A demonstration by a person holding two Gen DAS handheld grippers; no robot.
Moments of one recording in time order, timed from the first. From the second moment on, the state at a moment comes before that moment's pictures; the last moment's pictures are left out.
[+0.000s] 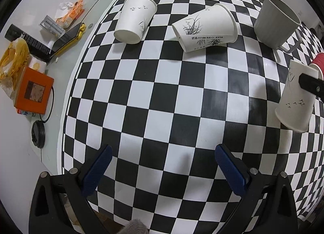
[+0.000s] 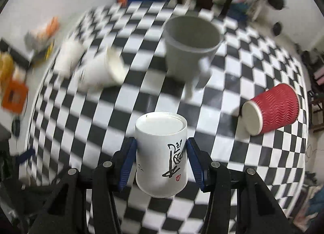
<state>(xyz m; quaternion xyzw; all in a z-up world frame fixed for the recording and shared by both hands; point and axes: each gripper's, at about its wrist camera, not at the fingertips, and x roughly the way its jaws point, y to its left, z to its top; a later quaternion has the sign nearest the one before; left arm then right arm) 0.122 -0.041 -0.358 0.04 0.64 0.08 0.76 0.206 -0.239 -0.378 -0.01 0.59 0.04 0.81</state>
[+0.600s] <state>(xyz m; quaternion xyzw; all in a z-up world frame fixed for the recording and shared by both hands) 0.107 -0.062 -0.343 0.07 0.63 0.05 0.78 0.119 -0.248 -0.392 0.02 0.57 0.00 0.82</state>
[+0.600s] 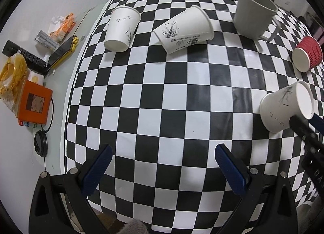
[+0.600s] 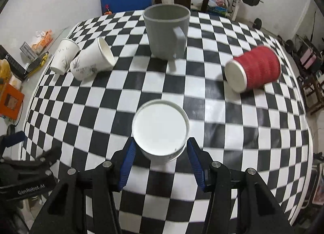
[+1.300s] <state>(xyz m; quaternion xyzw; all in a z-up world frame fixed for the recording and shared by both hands) 0.068 -0.091 -0.204 0.03 0.54 -0.03 0.84 0.033 -0.279 -0.271 0.03 0.56 -0.10 0.82</state>
